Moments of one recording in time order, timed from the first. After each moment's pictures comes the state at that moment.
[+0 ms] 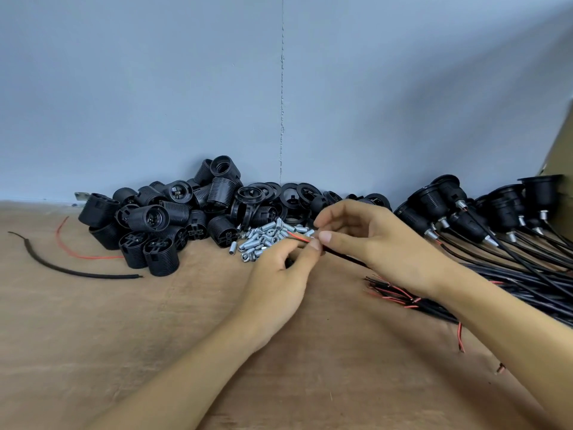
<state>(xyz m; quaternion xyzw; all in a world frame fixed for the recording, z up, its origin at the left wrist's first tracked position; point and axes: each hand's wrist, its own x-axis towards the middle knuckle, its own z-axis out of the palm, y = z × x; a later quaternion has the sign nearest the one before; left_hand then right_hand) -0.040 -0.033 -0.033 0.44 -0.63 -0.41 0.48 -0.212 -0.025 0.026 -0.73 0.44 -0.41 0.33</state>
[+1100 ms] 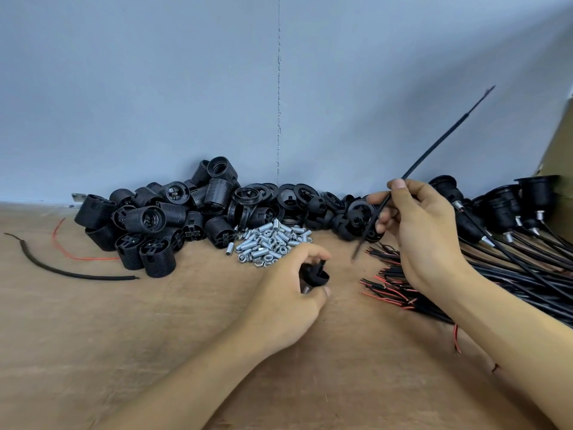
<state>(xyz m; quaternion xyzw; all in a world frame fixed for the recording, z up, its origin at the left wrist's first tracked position) -0.041 -0.017 -0.033 0.44 -0.73 -0.36 0.38 -0.233 -0.044 0.018 -0.44 0.44 -0.72 0.30</state>
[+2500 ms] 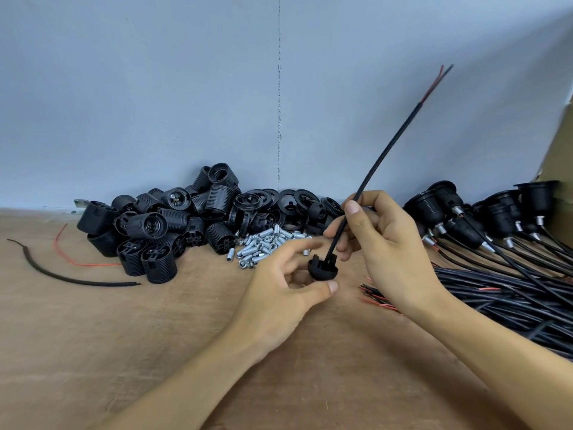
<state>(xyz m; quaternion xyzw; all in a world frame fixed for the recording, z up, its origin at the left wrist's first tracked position) -0.036 -0.022 -0.030 0.35 -0.64 -0.49 0.48 -0.199 -0.018 0.015 -0.63 0.41 -0.60 0.26</state>
